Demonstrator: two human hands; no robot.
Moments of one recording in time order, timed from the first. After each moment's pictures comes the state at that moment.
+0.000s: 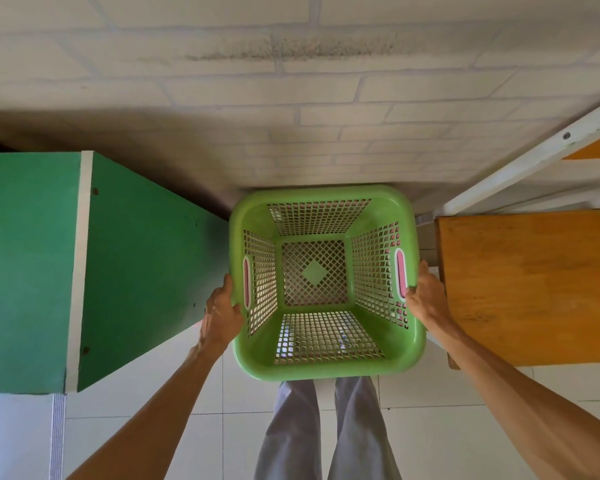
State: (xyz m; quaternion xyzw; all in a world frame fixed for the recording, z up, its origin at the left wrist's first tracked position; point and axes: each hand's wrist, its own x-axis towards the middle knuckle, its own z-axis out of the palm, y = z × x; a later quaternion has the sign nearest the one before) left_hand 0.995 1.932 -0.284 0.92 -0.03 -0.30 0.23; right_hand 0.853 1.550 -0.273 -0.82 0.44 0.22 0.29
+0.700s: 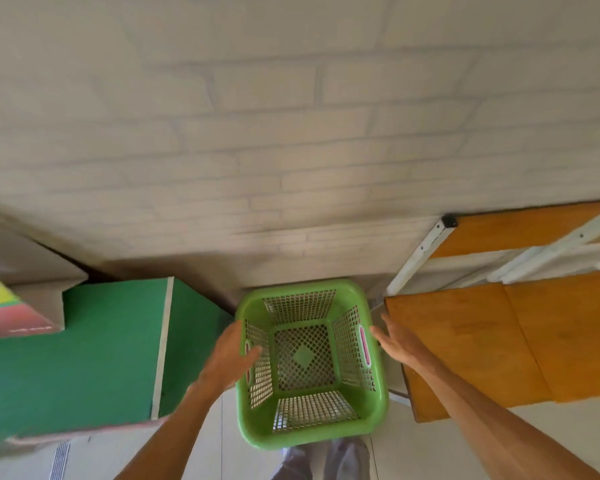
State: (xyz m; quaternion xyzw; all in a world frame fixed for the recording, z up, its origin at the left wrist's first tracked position) left_hand 1.035 1.876 -0.068 0.88 -0.14 -0.37 0.27; right_hand 0.880 1.548 -0.038 -0.82 0.35 0.30 0.34
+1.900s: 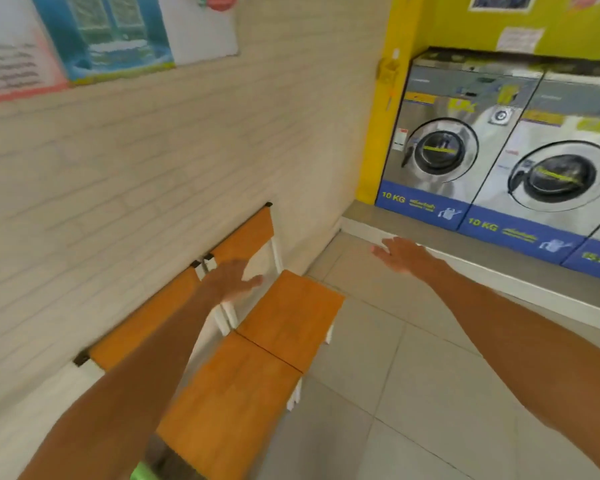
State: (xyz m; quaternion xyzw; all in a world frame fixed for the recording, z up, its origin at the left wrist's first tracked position) left_hand 0.699 1.289 0.253 0.72 -0.67 -0.20 0.00; right_hand 0.310 1.191 0.277 -0.74 0.66 0.04 0.11
